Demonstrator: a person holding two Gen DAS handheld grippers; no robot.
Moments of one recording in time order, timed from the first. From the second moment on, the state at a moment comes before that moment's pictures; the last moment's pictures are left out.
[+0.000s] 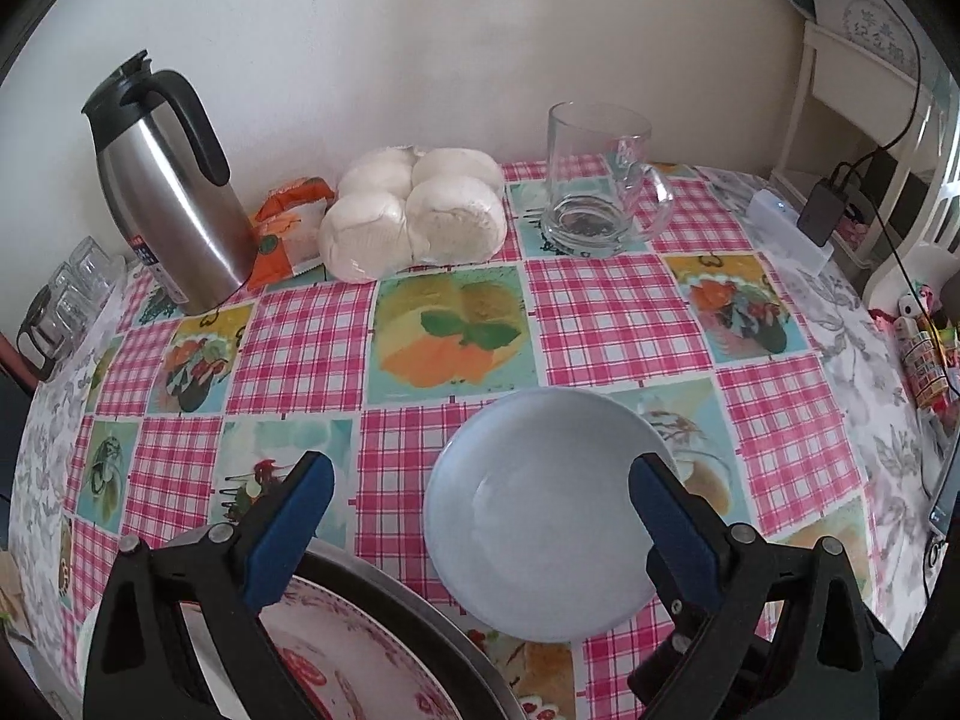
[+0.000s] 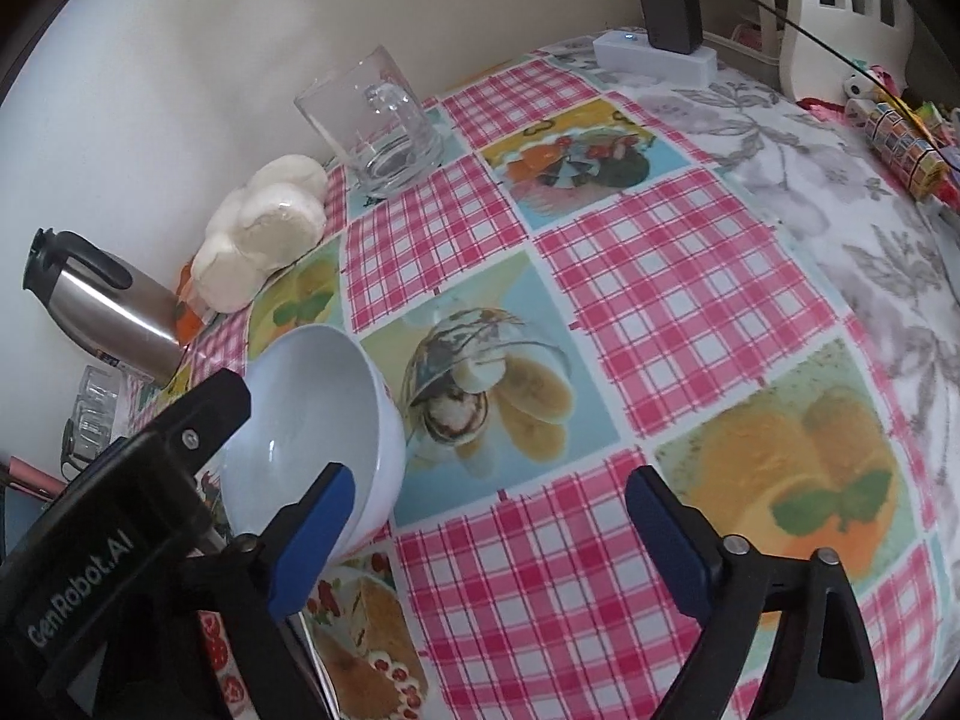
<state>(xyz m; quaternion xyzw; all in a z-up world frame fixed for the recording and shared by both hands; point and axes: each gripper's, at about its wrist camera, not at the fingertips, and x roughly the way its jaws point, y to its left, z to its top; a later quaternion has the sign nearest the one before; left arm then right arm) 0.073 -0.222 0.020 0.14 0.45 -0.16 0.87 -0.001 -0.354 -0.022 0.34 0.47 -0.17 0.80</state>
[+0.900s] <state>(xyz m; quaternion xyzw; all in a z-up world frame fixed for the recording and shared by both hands) 0.081 -0.222 0.002 0.13 0.47 -0.16 0.86 0.016 -0.350 -0.031 0.34 0.46 -0.14 0.81</state>
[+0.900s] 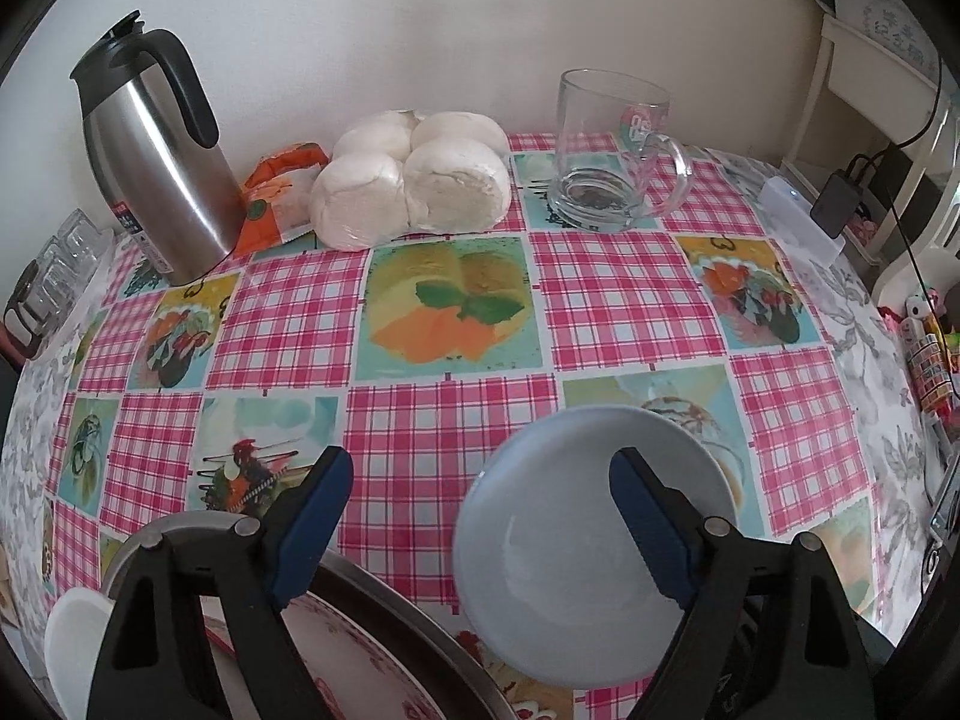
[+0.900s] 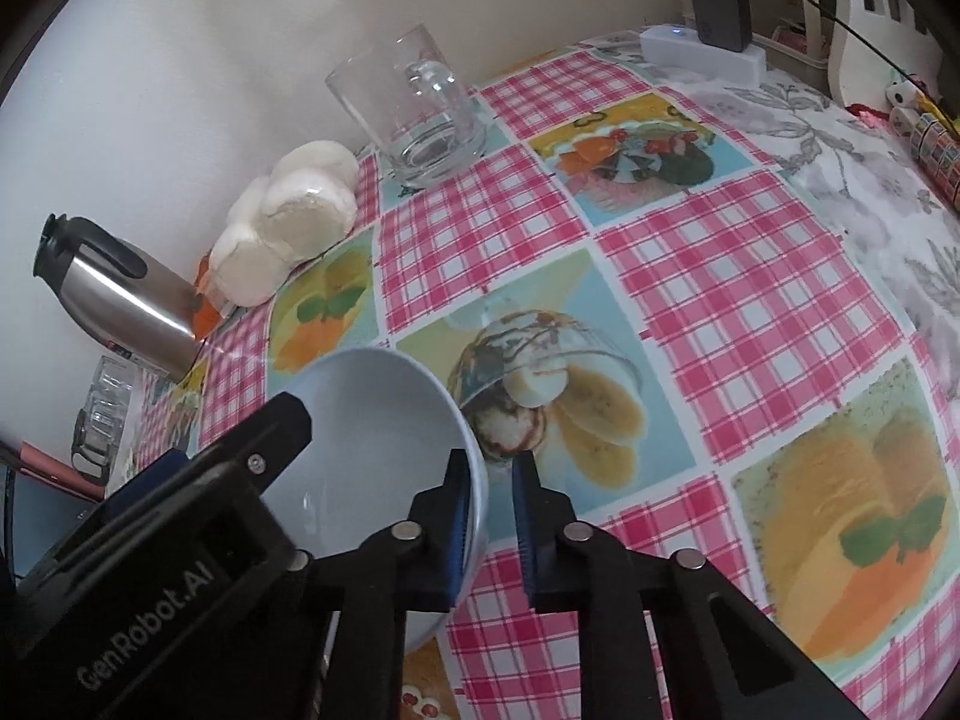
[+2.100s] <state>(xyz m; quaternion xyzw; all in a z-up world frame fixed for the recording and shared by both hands) 0.075 -0.237 -0.039 0.12 0.53 -0.21 0.81 0.001 -0.375 -0.041 0.38 0.46 -0.13 0.79</state>
